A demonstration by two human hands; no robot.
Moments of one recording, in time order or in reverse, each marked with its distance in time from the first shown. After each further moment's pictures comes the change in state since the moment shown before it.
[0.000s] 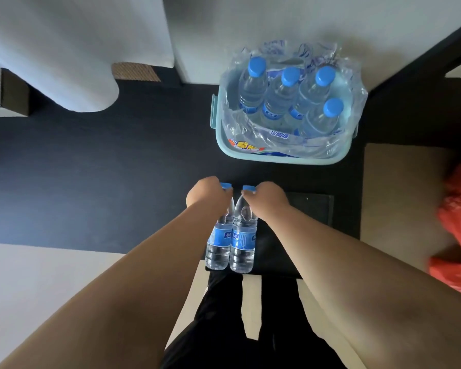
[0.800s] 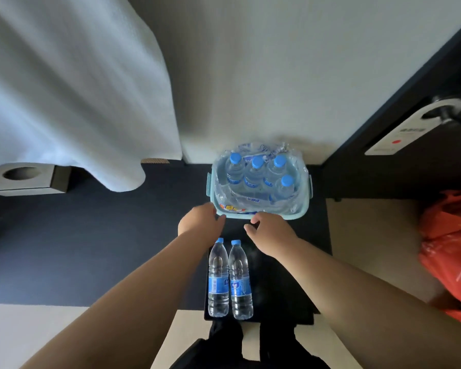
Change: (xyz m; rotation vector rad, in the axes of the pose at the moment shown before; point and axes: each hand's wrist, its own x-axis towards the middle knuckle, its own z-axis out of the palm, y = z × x) left_hand -0.058 0.033 -0.119 -0.011 0.201 0.207; right_hand -0.090 -0.020 -0.123 -0.132 0.123 -0.285
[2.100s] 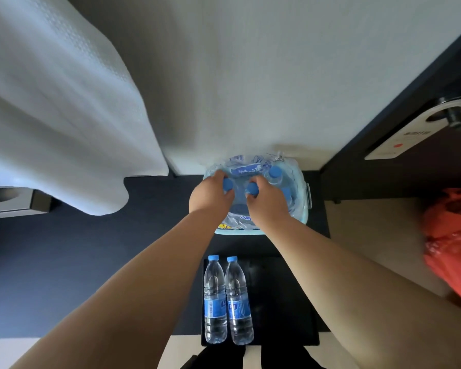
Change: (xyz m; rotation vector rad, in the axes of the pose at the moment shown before) left_hand 0.075 0.074 -0.029 -0.165 0.229 0.210; right_hand 0.079 -0.024 -0.046 0.268 0.393 -0.028
